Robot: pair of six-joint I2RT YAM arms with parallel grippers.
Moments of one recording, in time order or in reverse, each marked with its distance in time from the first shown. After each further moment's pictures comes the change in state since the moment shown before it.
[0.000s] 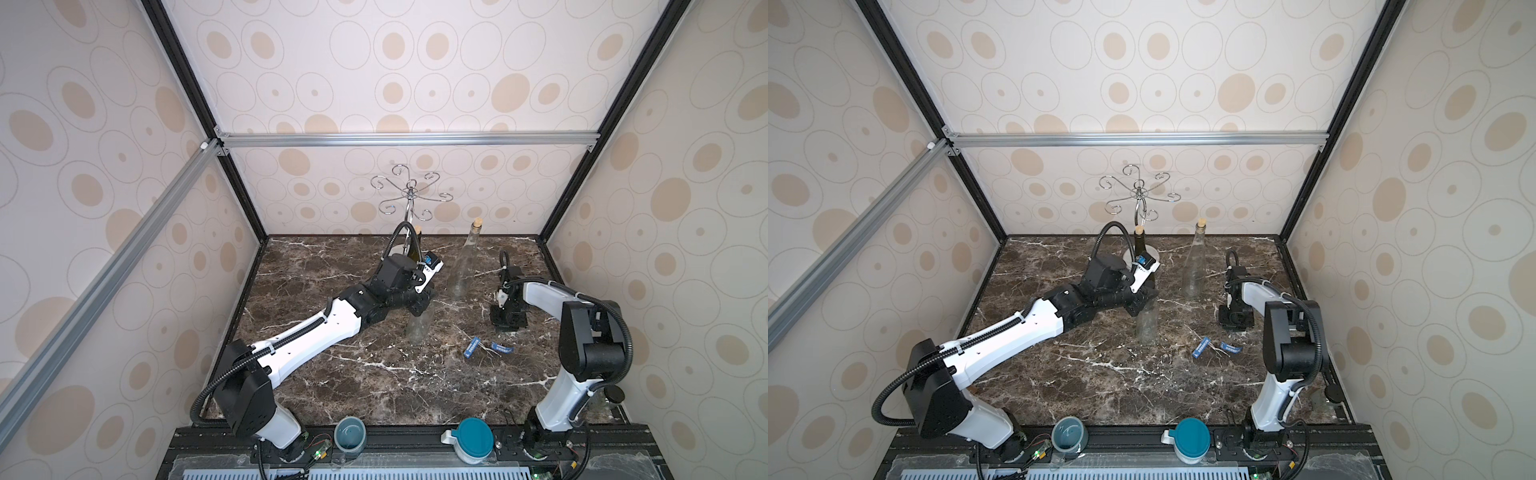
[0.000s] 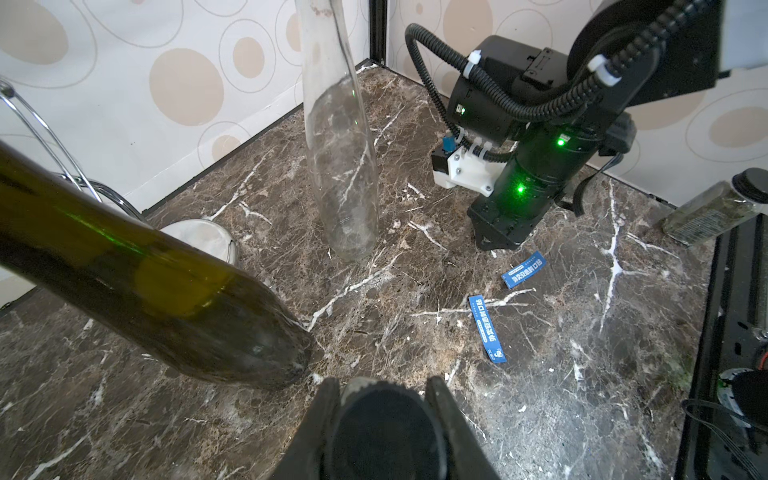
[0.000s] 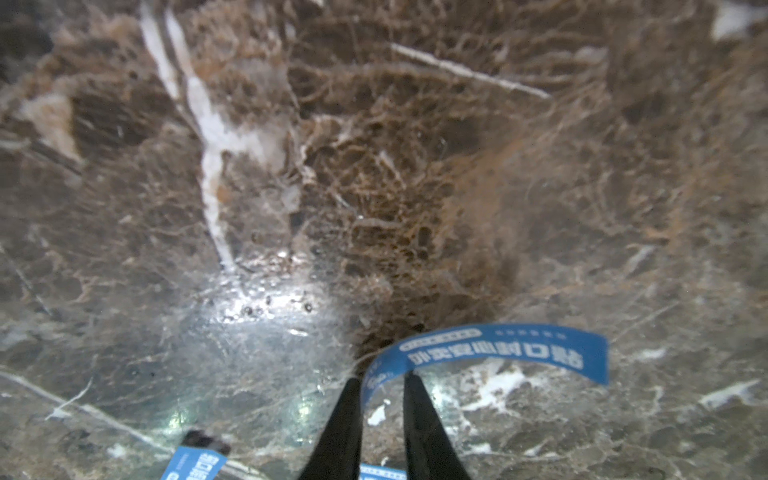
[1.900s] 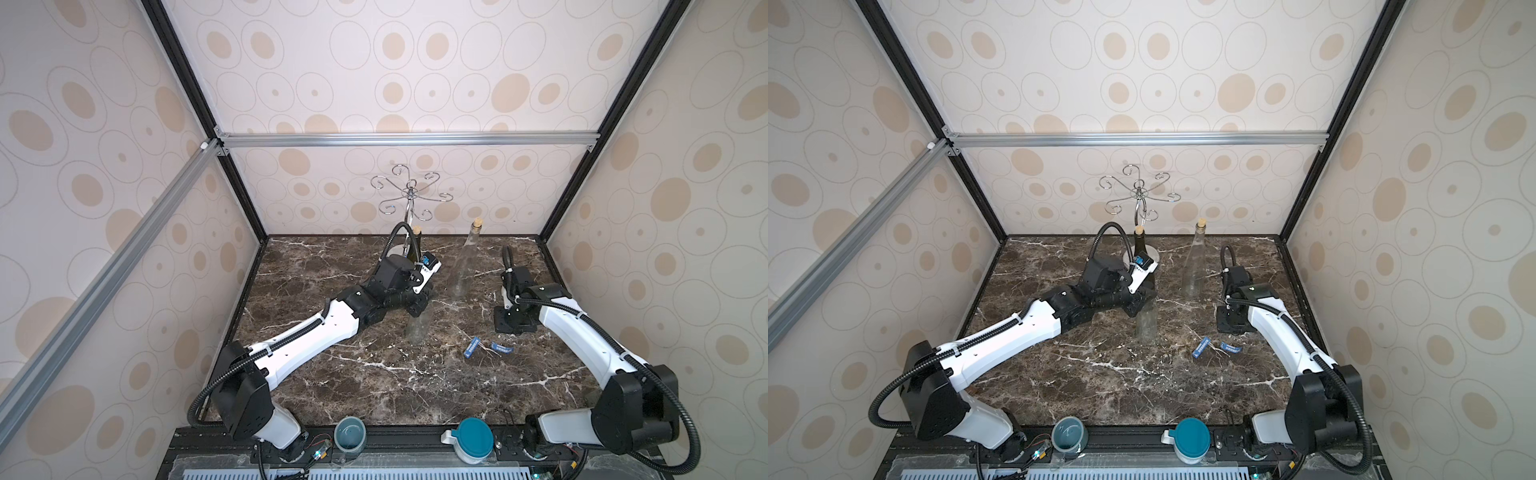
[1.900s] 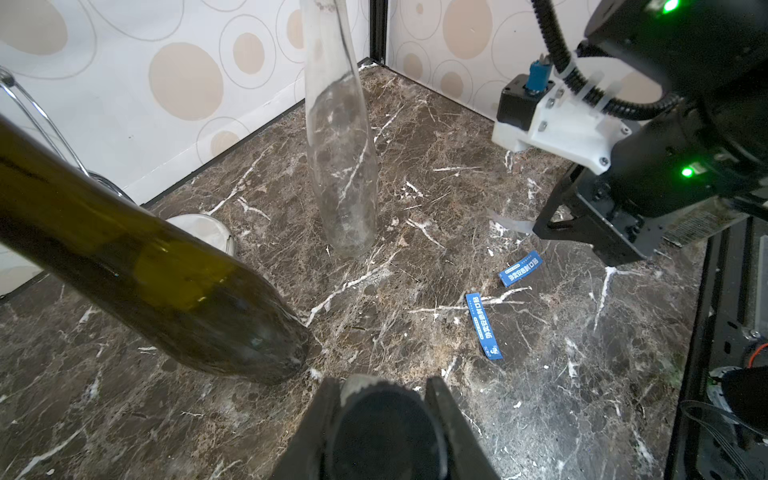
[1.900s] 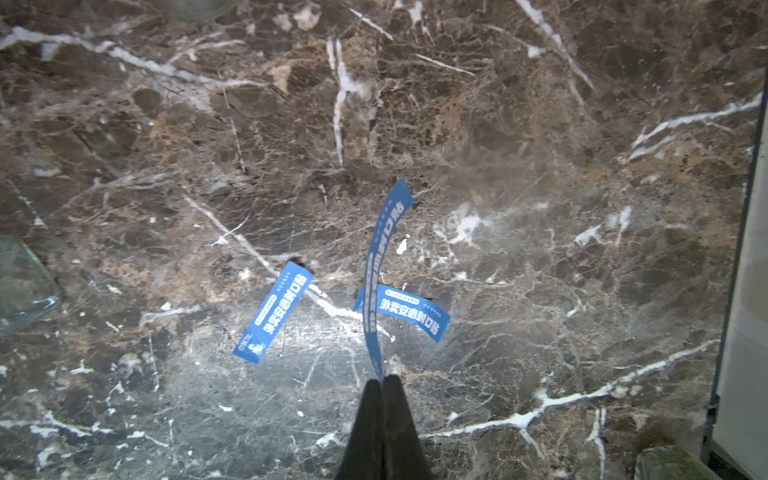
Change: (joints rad) left arm 0.005 -0.018 -0.018 0.002 0.009 -0.014; right arm 0.143 -0.422 -0.071 -0.179 0.105 0.113
